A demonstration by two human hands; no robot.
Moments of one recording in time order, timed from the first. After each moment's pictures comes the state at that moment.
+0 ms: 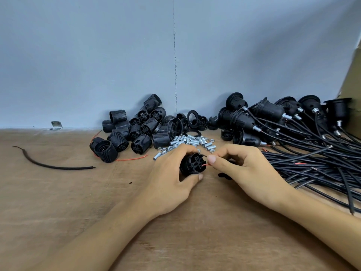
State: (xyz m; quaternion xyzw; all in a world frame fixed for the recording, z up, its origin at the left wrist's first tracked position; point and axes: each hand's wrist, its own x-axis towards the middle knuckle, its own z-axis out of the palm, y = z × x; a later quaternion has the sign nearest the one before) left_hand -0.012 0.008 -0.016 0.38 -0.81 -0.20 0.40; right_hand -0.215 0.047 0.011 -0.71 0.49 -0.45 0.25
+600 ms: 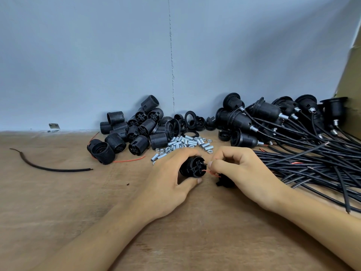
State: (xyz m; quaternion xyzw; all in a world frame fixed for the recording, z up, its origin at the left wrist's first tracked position) left_hand -0.013 0.011 -0.016 0.34 -0.84 -0.14 0.41; right_hand -0.212 0.049 0.015 -0.68 0.49 -0.44 0.33
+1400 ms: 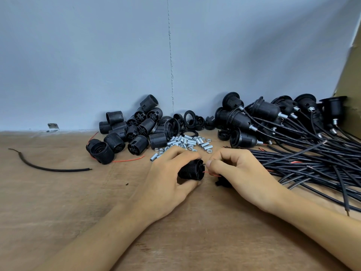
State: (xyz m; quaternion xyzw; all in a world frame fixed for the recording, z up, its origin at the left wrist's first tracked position) left_hand -0.012 0.011 -0.018 0.33 -0.84 -0.08 0.42; right_hand -0.207 0.052 0.015 -0.66 0.51 -0.44 0.33
